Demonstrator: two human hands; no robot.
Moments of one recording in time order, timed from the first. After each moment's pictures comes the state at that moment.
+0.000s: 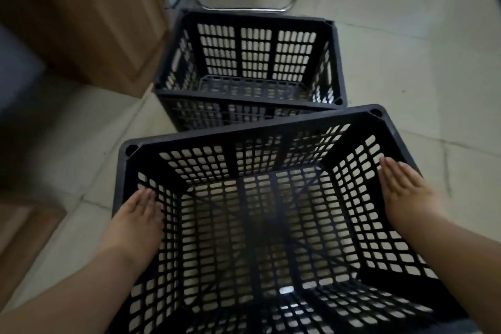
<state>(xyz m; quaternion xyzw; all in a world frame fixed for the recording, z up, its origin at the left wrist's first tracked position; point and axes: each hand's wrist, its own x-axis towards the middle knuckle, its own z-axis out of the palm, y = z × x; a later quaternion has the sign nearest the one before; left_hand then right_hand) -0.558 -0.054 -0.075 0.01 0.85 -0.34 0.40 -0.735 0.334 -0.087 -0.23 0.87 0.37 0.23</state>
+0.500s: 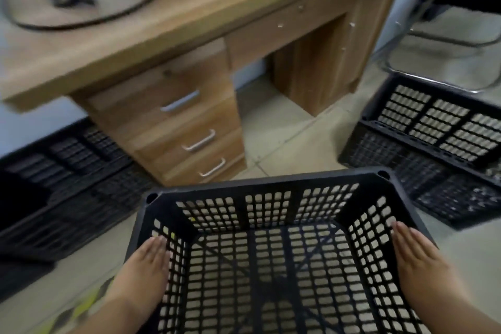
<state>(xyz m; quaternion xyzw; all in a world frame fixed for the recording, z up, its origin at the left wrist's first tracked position) -0.140 -0.143 0.055 -0.23 0.83 -0.16 0.48 -0.506 0.122 0.011 -0.63 0.77 0.06 0.03</state>
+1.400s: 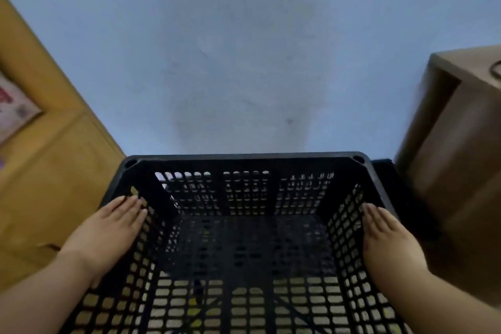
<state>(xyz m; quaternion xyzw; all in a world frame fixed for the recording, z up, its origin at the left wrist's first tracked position) 0.618 -0.406 0.255 -0.55 0.69 -0.16 0.43 0.173 -0.402 0.210 -0.75 0.54 0.36 -0.08</state>
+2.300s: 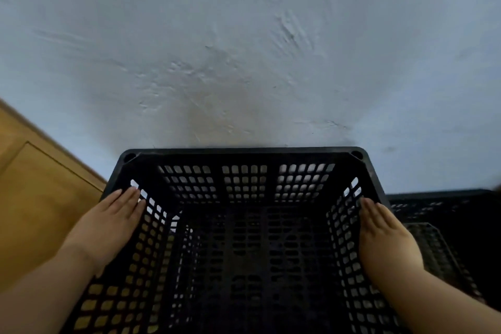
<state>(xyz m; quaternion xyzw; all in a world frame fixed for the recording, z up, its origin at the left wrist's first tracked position) 0.805 -0.706 0.178 -0.54 0.68 -0.10 0.50 0.377 -0.690 0.141 -0.71 0.54 0.45 -0.04</state>
